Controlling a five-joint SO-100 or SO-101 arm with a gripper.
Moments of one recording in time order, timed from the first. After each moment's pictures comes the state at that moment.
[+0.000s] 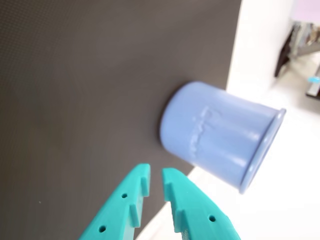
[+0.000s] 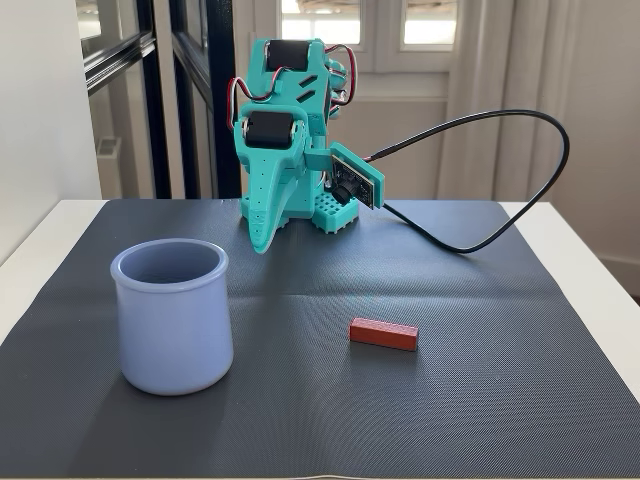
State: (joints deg) arm 7.4 194.3 179.5 54.1 1.0
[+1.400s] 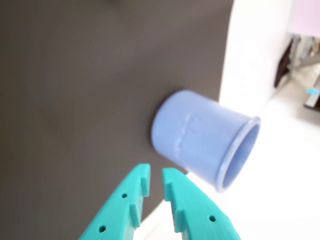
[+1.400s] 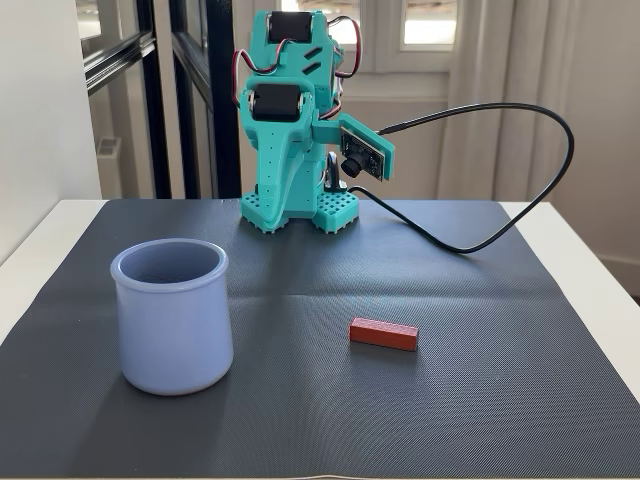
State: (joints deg) arm 3.1 180.1 166.3 56.3 3.8
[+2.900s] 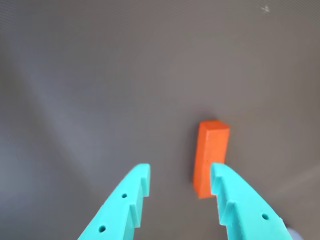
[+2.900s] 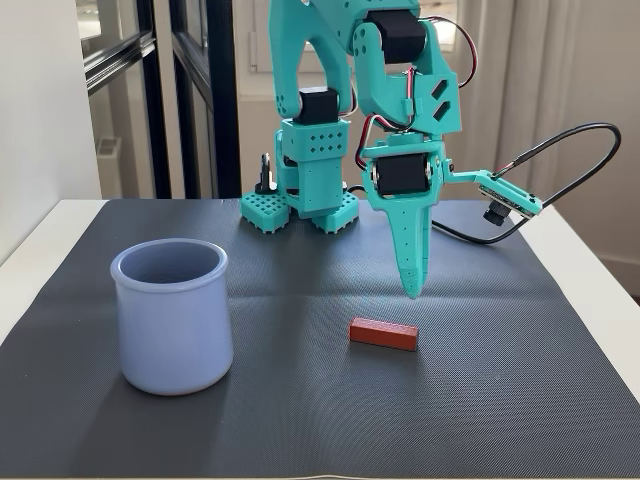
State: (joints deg) arm -25.0 102.8 127.7 46.8 43.4
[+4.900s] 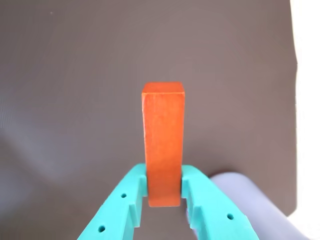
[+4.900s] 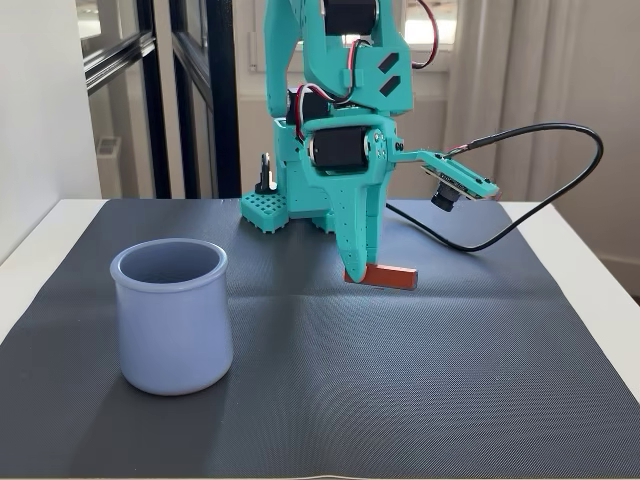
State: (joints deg) arm -11.2 109.2 121.0 52.3 34.7
